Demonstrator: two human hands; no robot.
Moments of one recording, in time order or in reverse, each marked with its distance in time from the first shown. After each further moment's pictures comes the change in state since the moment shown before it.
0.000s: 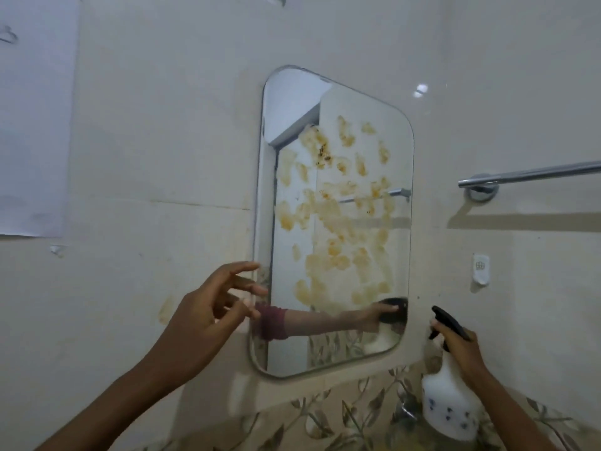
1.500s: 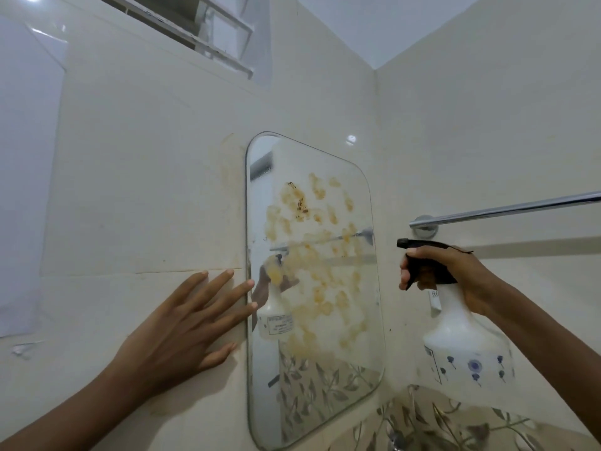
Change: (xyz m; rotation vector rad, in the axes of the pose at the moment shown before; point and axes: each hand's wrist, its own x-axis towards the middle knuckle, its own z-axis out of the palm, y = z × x) left_hand 0.079 -0.036 -0.066 1.502 -0.315 0.669; right_hand -0.091 -0.259 0.017 -0.125 -0.317 -0.249
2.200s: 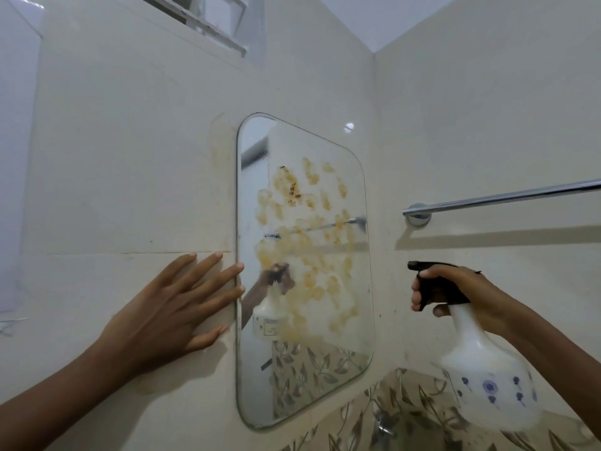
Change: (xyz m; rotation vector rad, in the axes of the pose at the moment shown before) left_hand 0.001 0.000 -0.003 -0.024 -0.089 -0.032; right_hand -0.025 0.040 -0.022 0.018 -0.004 0.208
